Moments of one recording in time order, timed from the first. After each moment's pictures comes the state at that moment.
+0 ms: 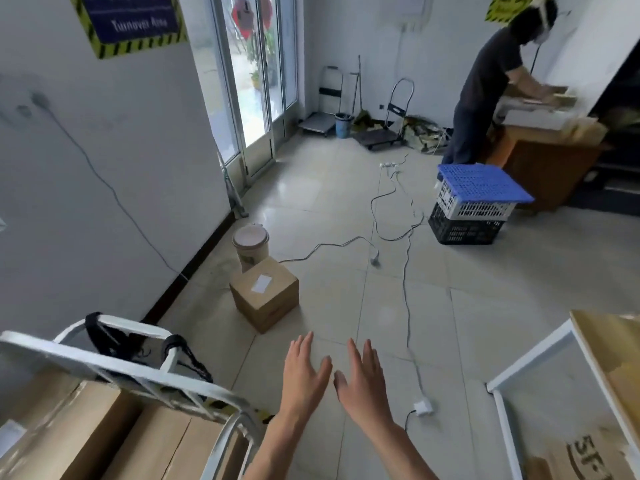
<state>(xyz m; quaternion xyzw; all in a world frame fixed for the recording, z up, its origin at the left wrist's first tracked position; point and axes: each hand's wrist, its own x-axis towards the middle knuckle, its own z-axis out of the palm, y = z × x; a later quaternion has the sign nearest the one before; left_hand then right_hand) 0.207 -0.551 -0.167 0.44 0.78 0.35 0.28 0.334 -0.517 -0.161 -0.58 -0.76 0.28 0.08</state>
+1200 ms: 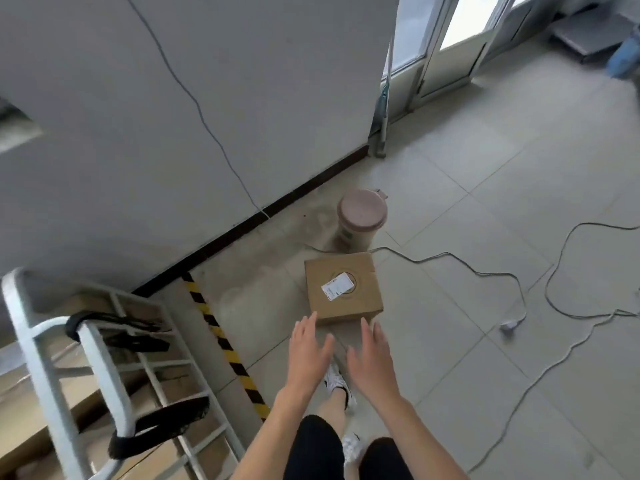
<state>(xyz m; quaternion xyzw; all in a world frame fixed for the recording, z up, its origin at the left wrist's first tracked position) -0.139 -0.135 -0.299 0.06 0.88 0.35 0.31 -0.056 -0.021 -0.285 -0.36 -0.83 0.39 -0.14</state>
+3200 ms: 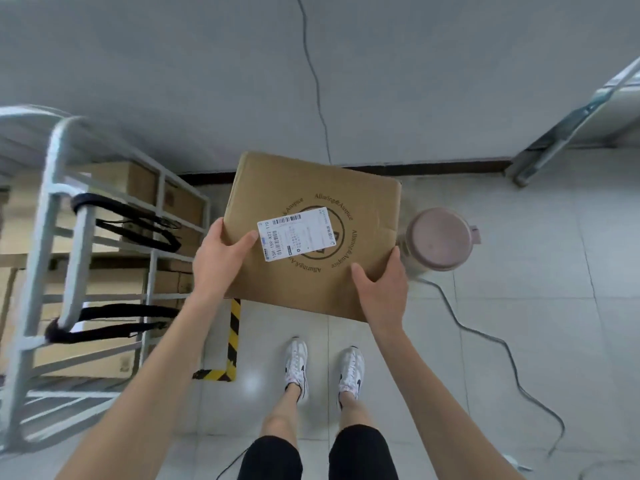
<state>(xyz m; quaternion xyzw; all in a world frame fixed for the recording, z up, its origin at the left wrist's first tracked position) -0.348 -0.106 -0.278 -0.34 0.86 0.36 0.07 -0.329 0.157 -0.302 -0.25 -0.84 0.47 -0.14</state>
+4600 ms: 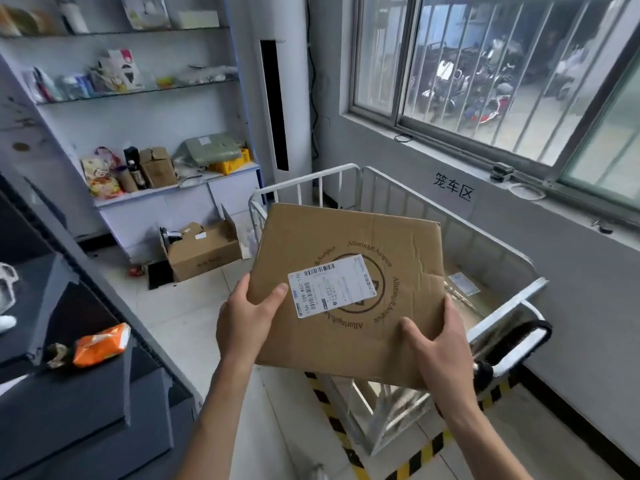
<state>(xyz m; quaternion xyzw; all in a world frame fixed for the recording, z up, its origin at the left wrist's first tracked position) 0.347 -0.538 0.000 -0.62 0.61 0.32 -0.38 0.109 -0.387 -0.006 0.33 -0.79 0.48 -0.17</state>
